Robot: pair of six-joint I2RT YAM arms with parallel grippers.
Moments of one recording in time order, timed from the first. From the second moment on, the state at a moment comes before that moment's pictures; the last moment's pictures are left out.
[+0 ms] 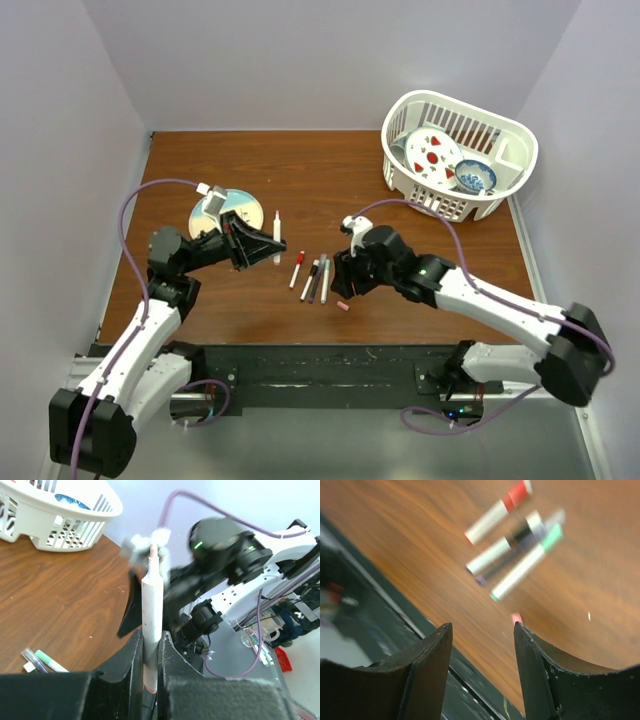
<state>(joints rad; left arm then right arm) -0.22 0.84 0.51 0.54 1.00 -0.78 0.86 1.15 0.82 -0.33 -0.09 0.39</state>
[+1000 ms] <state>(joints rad) -0.22 0.69 0.50 0.35 0.84 -0.64 0.97 1.64 0.95 -0.47 0.07 0.29</state>
